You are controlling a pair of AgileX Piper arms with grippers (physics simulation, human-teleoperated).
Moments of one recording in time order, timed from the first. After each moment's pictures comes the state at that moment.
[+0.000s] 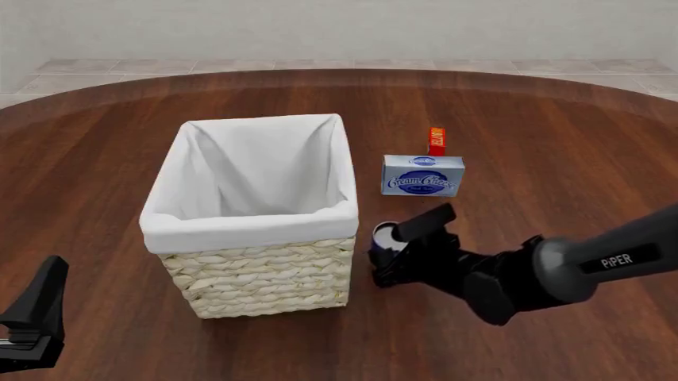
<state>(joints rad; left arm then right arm) 0.01 0.00 0.00 -0.04 0.02 0.55 1.82 -0.62 -0.50 0.03</state>
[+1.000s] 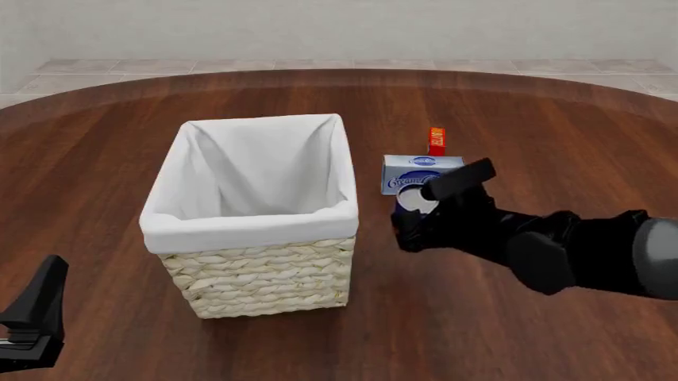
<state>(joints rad) 0.01 0.00 0.00 -0.04 0.01 0.49 1.52 -0.65 -0.21 -0.01</state>
